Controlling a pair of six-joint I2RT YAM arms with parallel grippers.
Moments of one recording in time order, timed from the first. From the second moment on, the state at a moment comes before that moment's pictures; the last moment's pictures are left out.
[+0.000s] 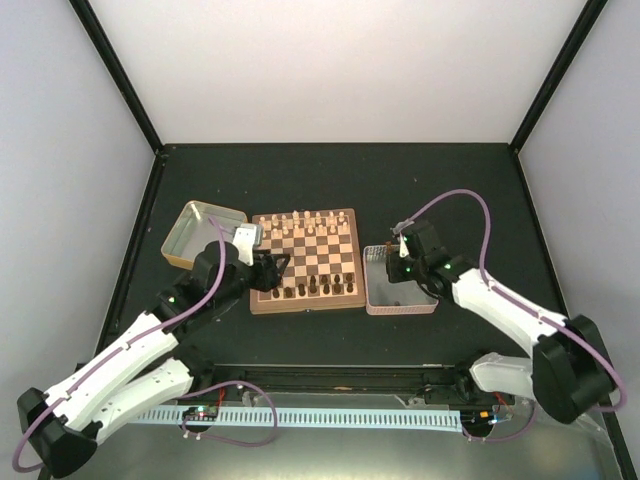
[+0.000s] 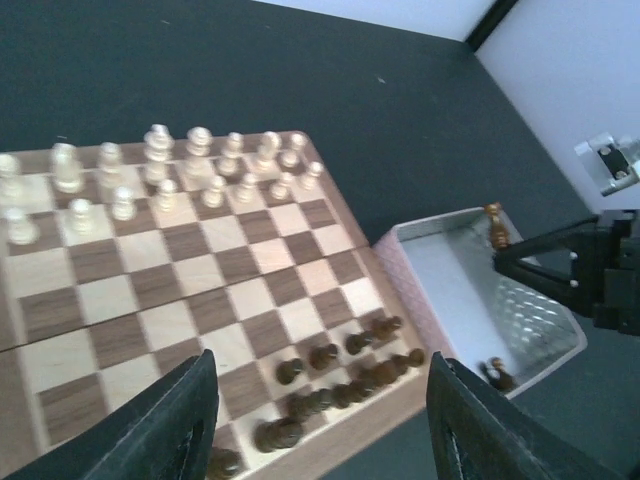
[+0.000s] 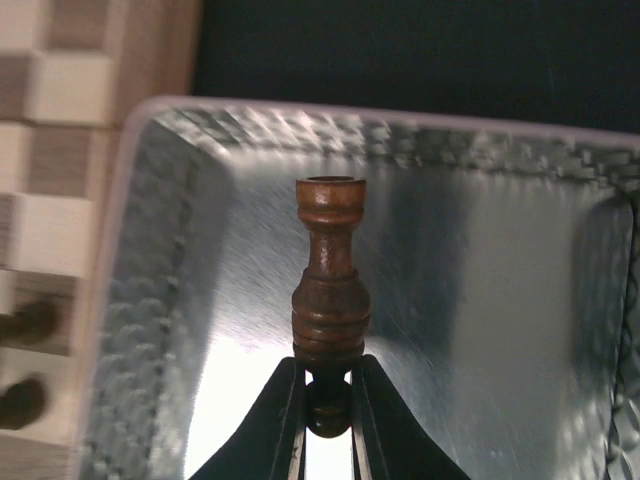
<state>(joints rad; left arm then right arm) -0.68 0.73 0.65 -0.38 -0.05 -0.51 0.54 1.25 0.71 -0.40 0.02 0.35</state>
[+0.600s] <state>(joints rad) -0.67 0.98 0.79 -0.12 0.45 -0.66 0.57 1.02 0.63 -0.06 -0.63 0.25</state>
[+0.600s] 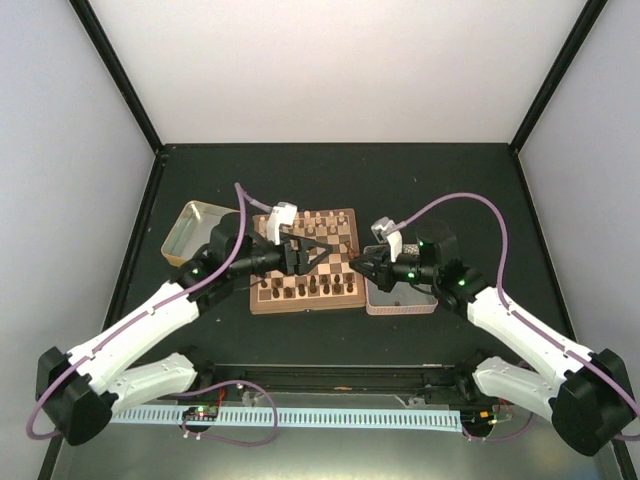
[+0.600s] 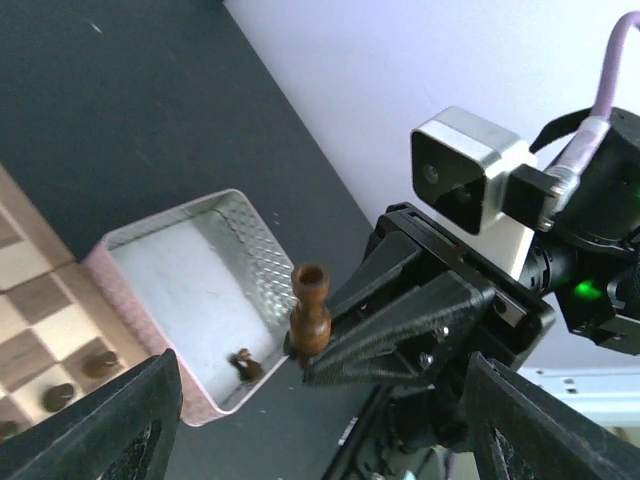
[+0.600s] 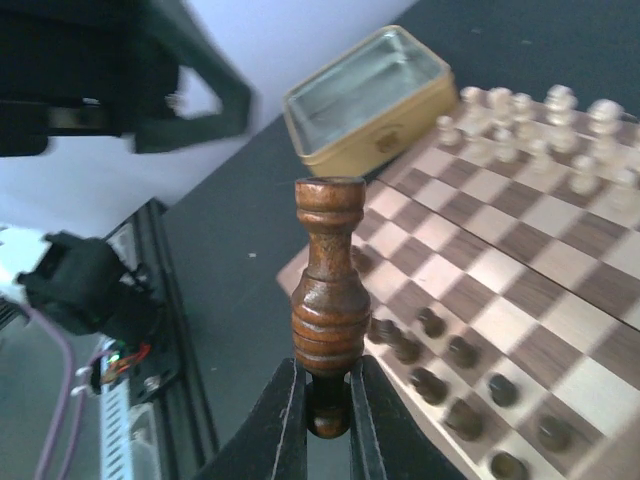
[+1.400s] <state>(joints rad) -0.65 1.11 0.85 -0.09 0.67 -0.67 0.66 1.12 0.77 -0.11 -0.78 0.18</state>
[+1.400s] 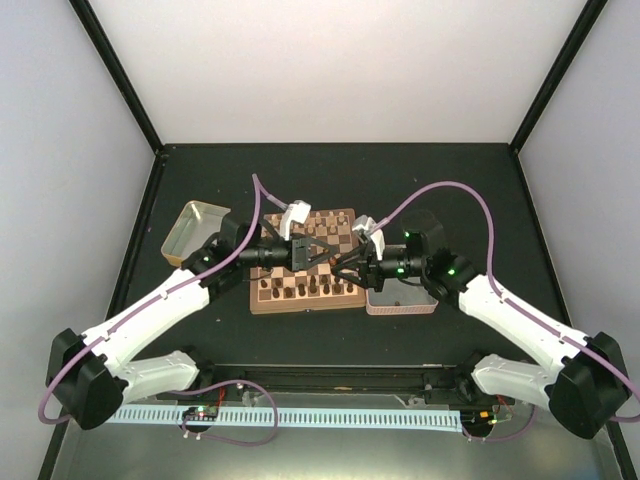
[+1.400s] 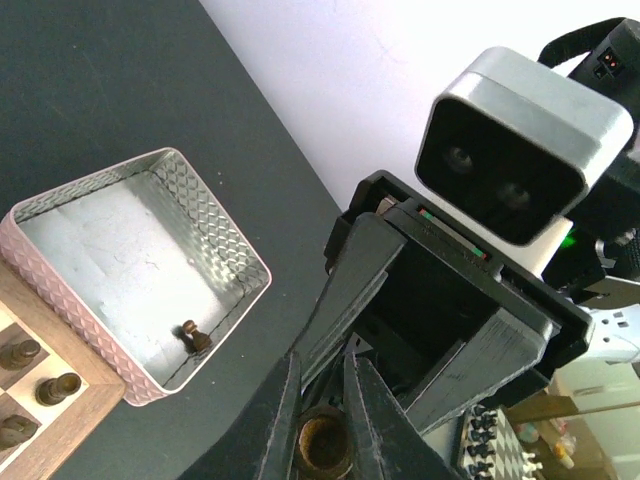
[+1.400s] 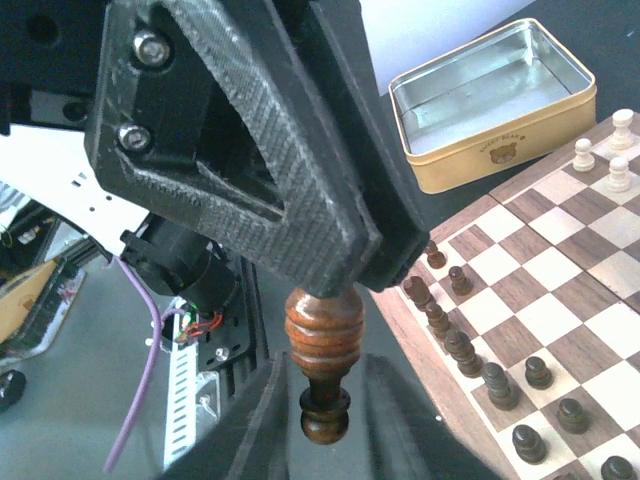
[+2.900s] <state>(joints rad) -0.52 1.01 0.71 0.31 0.54 -1.32 0.71 1.22 0.58 0.83 -0.51 1.24</state>
